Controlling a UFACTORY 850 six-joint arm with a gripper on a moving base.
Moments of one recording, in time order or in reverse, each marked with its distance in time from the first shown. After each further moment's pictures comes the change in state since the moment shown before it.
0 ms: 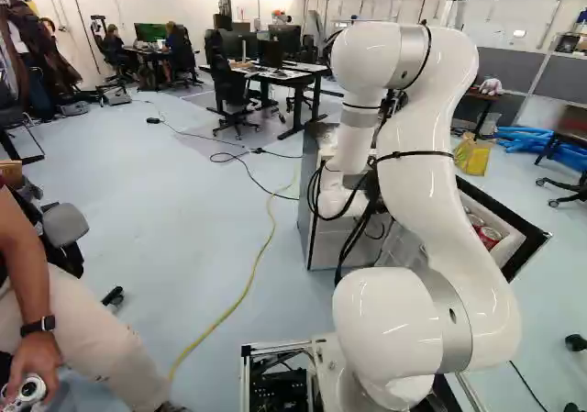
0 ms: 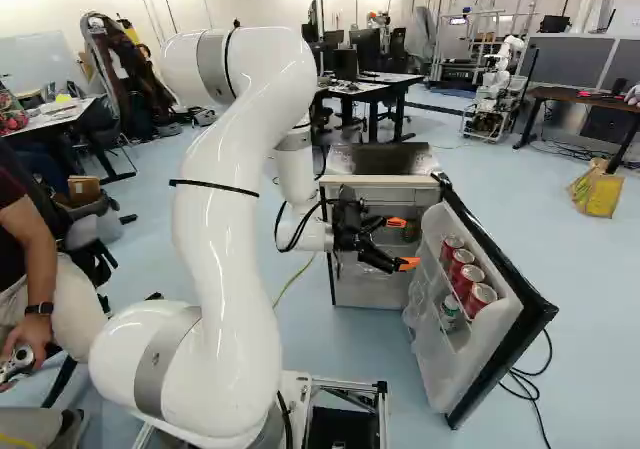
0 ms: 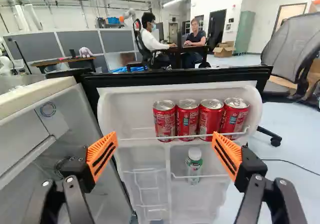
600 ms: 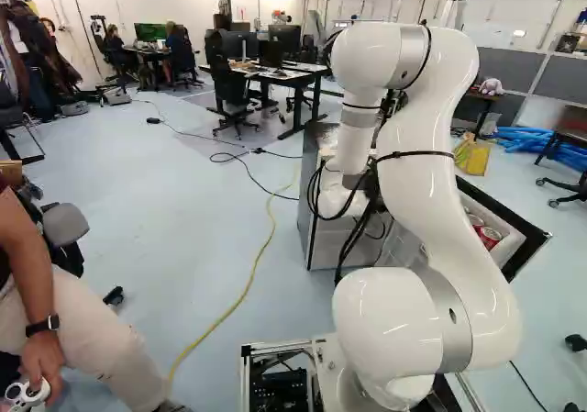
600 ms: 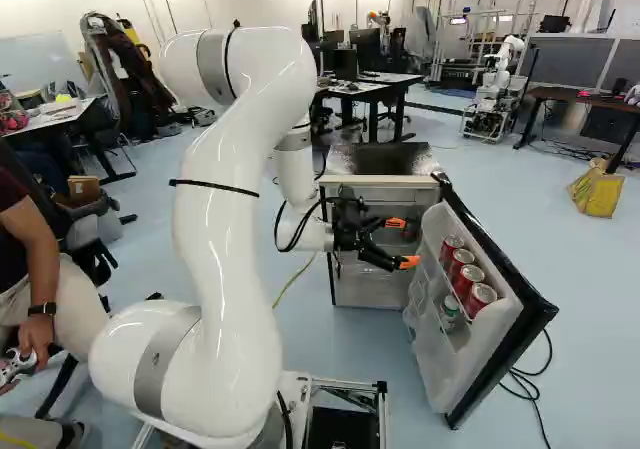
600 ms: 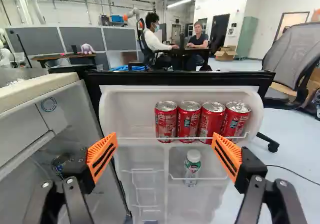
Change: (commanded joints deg) arm 0.0 0.0 0.0 -0.9 0.0 -5.1
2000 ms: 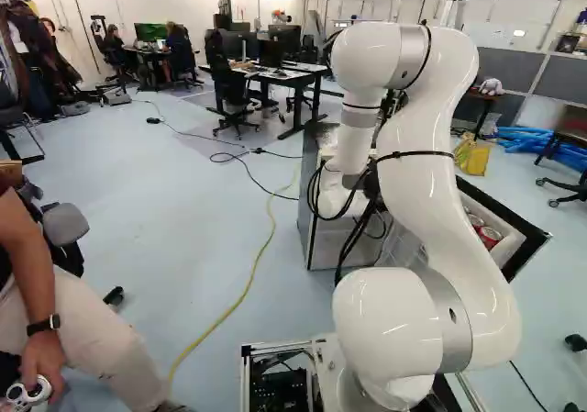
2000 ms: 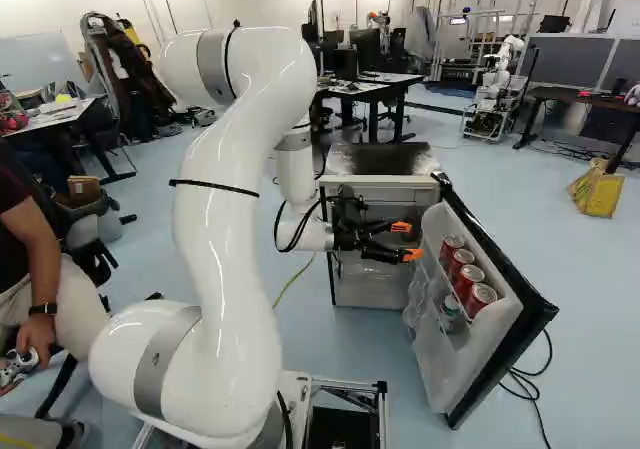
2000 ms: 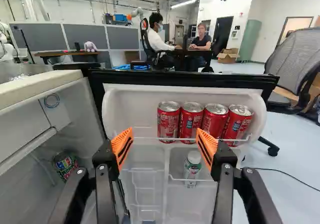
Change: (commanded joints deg) arm 0.0 0.0 0.0 -0.5 0.0 -0.4
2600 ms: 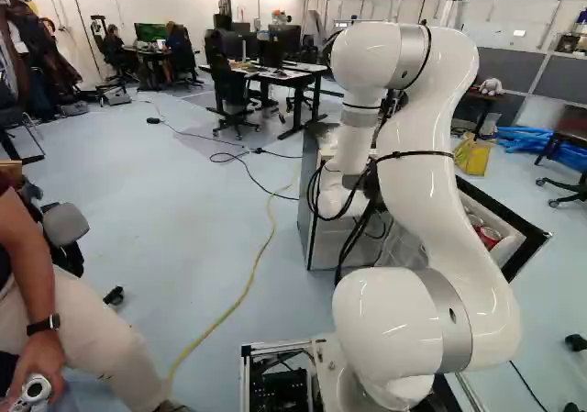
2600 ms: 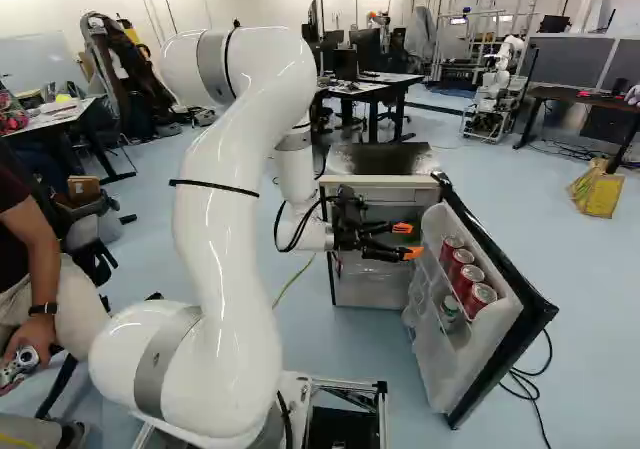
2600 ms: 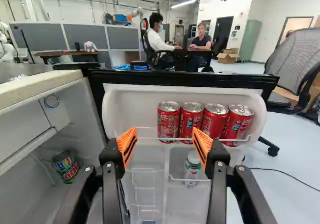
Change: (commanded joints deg) arm 0.0 0.0 0.0 0.0 -0.1 0.0
